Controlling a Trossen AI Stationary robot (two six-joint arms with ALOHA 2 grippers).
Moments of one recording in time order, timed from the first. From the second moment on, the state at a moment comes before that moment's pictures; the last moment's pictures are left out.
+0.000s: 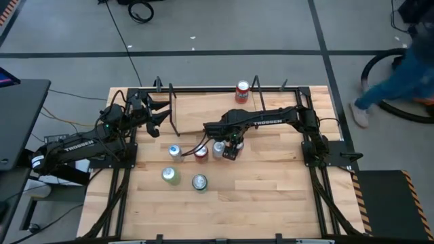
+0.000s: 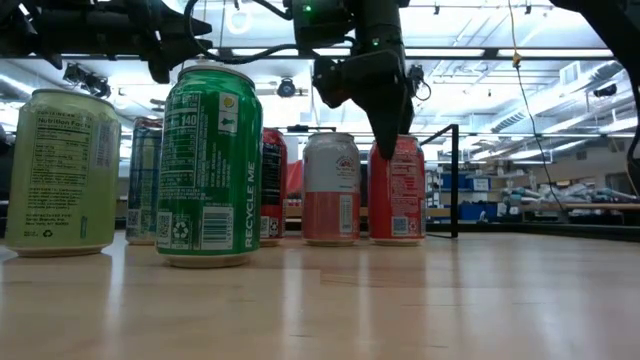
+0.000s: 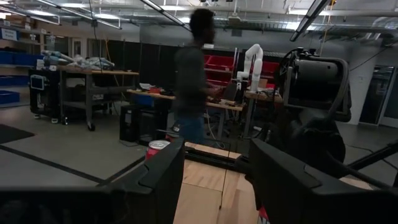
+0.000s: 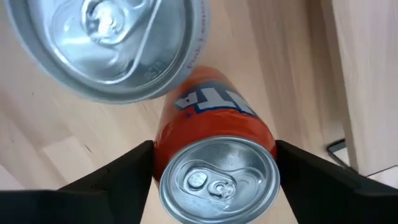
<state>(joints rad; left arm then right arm) 0.47 0.50 0.31 0.40 0.14 -0.14 -0.03 2.09 1.87 -1.39 0.01 0.32</state>
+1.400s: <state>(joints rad) 0.47 0.50 0.31 0.40 0.14 -0.14 0.03 2.09 1.96 -1.40 0.05 0.29</state>
